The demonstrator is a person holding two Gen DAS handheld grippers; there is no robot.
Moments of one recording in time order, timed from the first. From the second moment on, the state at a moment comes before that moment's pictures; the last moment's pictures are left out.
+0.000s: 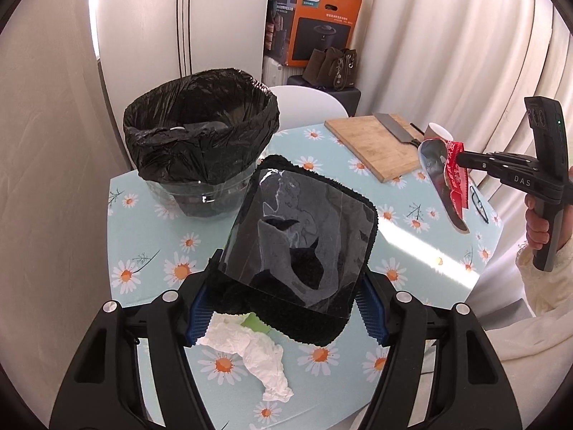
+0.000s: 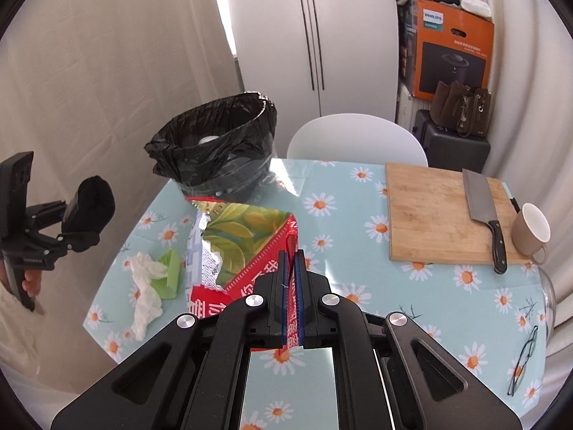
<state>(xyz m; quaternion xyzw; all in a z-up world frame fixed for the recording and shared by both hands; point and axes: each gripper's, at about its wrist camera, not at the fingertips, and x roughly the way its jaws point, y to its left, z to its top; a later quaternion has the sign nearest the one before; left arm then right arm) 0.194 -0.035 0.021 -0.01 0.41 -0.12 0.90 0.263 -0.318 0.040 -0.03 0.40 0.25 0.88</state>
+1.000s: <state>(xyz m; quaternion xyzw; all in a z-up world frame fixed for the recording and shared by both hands) 0.263 0.016 0.056 -0.11 0.37 -0.09 0.92 0.356 -0.235 0.106 -0.03 0.30 0.35 0.89</state>
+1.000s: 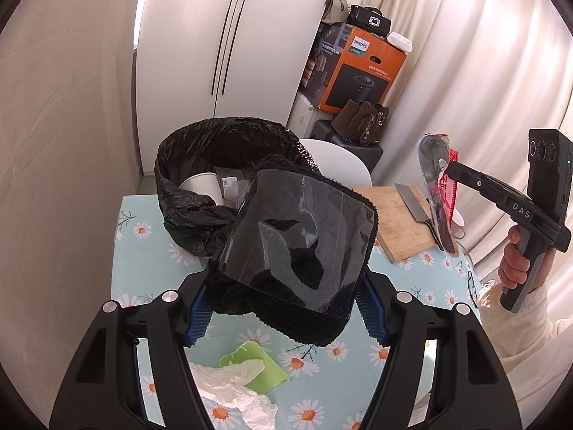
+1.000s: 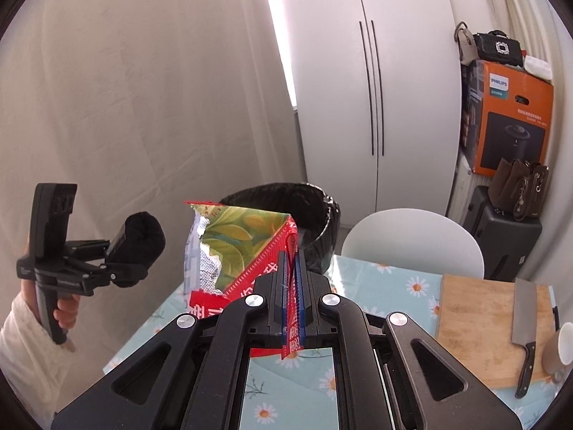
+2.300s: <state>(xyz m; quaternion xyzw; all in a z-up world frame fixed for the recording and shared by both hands) 0.330 0.077 0.017 -0.03 0.34 -0.03 0.94 0.433 -0.135 0.037 -0.09 0.37 0.29 0.88</state>
